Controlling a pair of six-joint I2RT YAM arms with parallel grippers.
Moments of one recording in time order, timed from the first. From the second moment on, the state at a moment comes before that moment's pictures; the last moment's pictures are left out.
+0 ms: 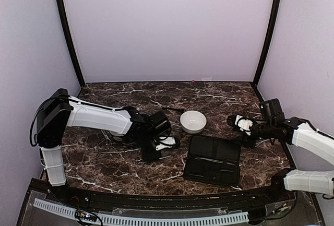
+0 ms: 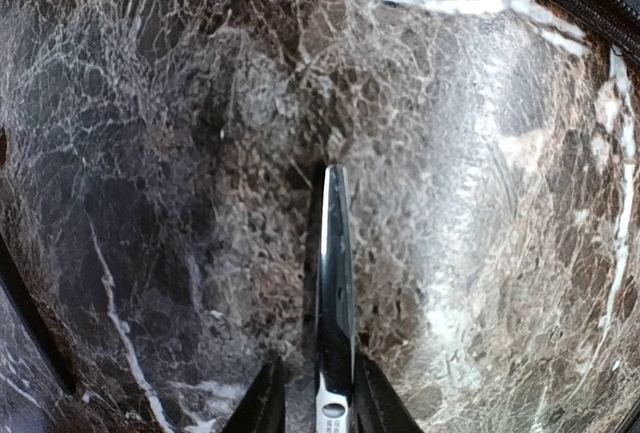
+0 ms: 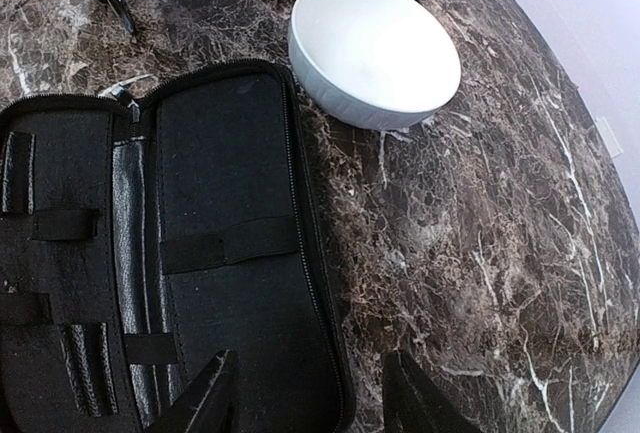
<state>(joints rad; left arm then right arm) -1.00 1.94 1.28 -0.67 0.01 0.36 0.35 0.94 0.55 -0.45 -0.39 -0.78</state>
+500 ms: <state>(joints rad) -0.95 1.94 1.29 -0.73 0.09 0.30 0.35 0.96 0.55 -0.45 -0.39 -0.78</state>
